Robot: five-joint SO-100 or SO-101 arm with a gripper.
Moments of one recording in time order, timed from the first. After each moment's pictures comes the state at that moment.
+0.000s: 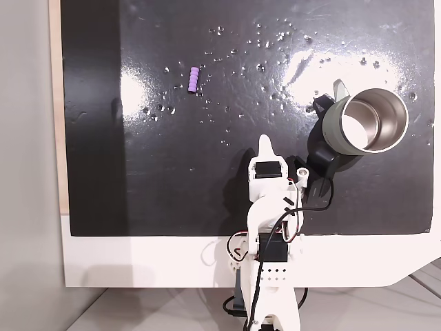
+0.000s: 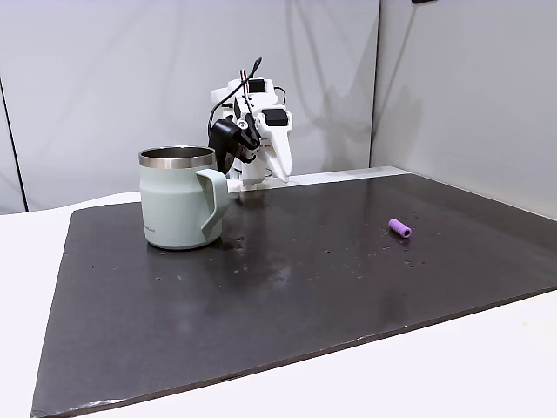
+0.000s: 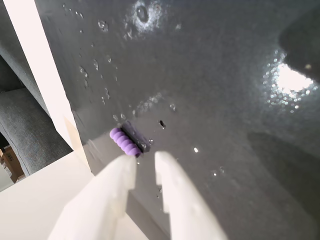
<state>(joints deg) 2.2 181.6 172.6 42.5 -3.3</state>
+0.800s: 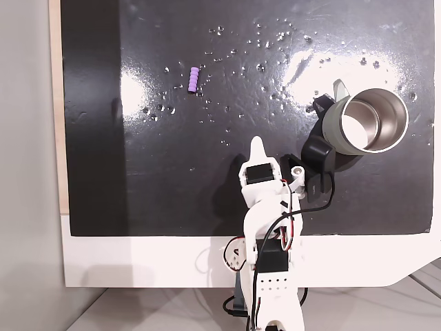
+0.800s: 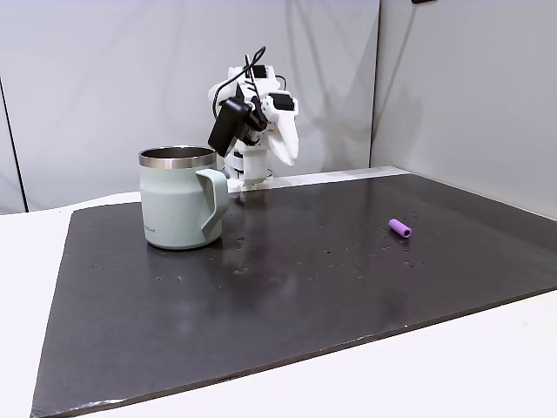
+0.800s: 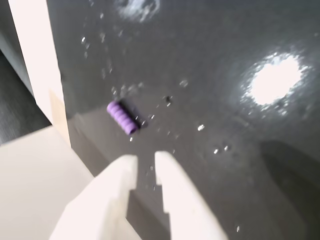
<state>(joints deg) -2.4 178.9 161.2 51.5 -11.2</state>
